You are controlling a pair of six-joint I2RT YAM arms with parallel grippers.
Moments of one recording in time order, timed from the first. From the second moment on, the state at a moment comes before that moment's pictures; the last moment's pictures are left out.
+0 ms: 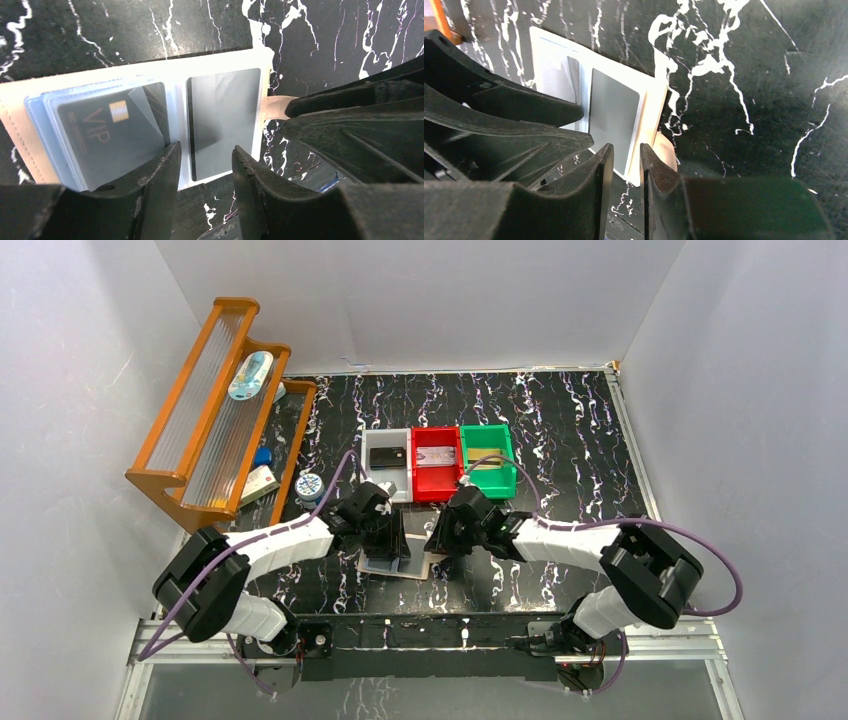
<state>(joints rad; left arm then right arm) -0.74 1.40 0.65 -0.24 0.18 -0.71 0.91 1.46 0.64 0.00 -0.10 1.01</state>
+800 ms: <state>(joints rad) -0.74 1.30 0.66 -0.30 0.15 -0.67 0.91 1.58 0.65 0.11 -0.21 1.05</state>
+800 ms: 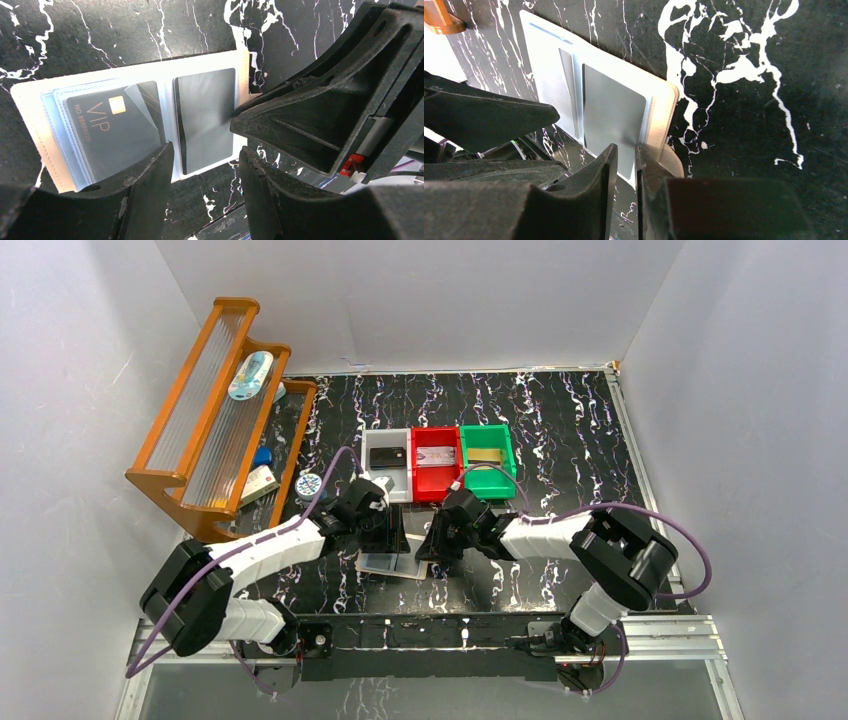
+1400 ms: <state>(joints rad) -0.74 1.34 0.66 -0.34 0.11 -0.70 0.91 1.71 0.60 0.40 -0.28 1.18</state>
